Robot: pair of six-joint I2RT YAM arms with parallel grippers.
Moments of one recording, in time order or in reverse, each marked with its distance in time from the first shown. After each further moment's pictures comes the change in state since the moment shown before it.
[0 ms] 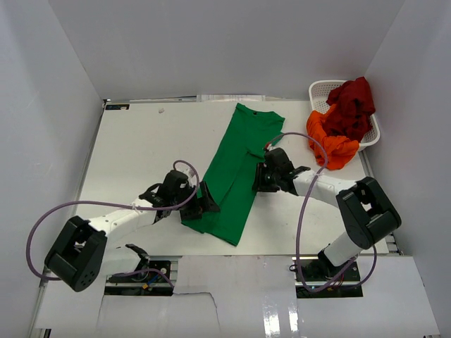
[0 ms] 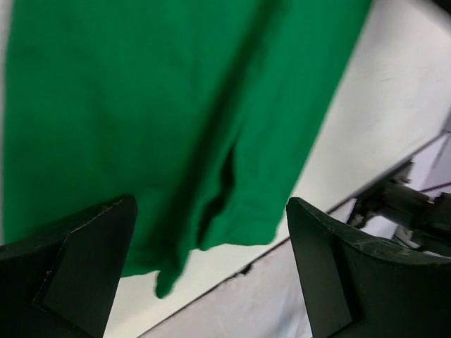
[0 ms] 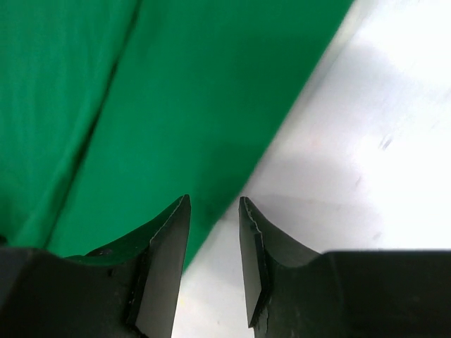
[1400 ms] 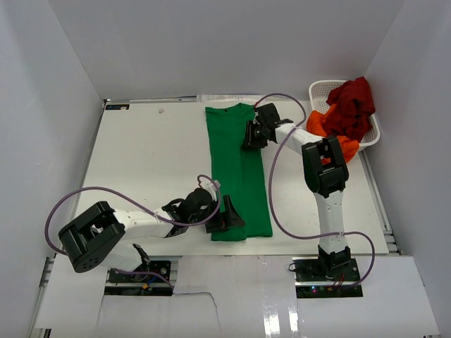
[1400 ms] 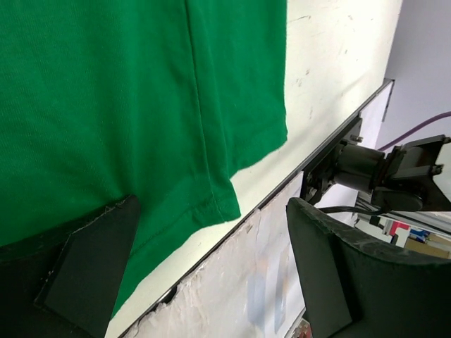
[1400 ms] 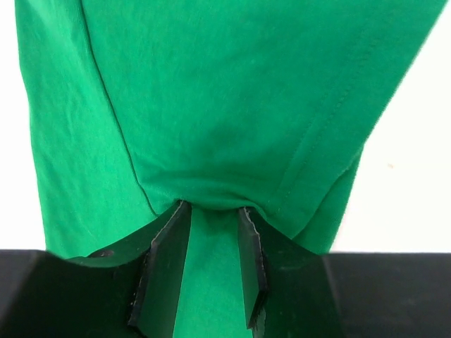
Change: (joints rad) left arm -0.340 0.177 -0.101 0.455 -0.096 -0.244; right arm -0.189 0.693 0.908 -0.175 -0.171 -0.162
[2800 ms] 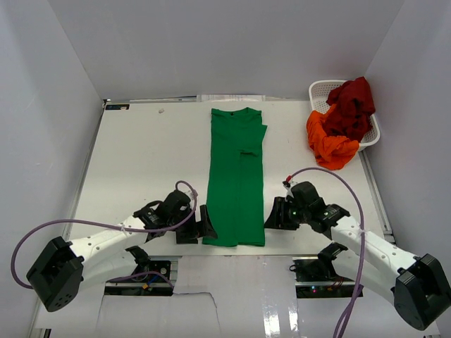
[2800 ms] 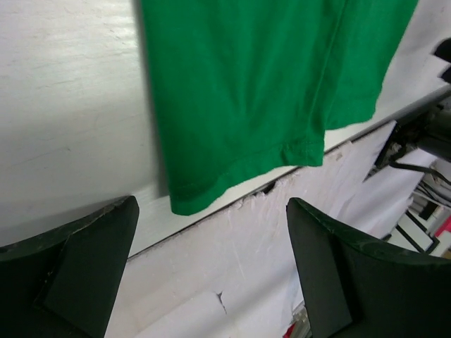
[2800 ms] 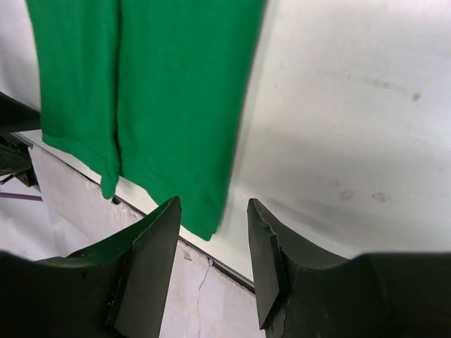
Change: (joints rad) left arm 0.145 -0.388 -0.026 -0.672 0.055 0.153; right arm 0.205 -1.360 -1.277 -0.109 -0.059 0.258
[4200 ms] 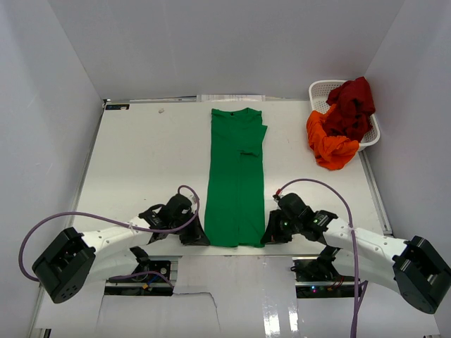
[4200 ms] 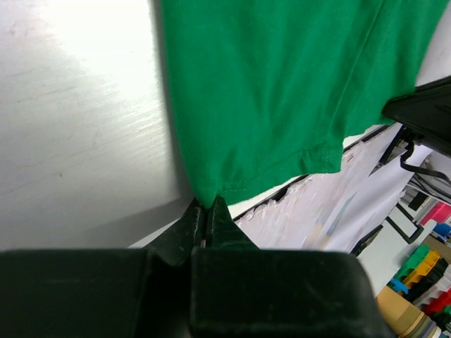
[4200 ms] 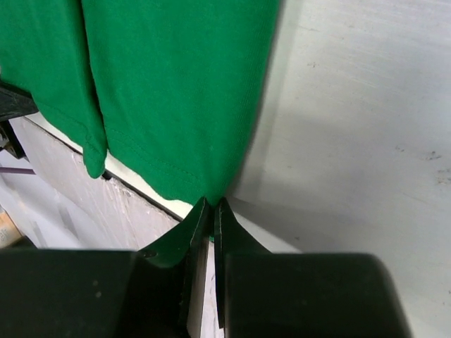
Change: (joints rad) left arm 0.003 0.093 -0.086 0.176 0.057 -0.033; right arm 0.207 0.080 -0.115 0.136 0.010 0.217
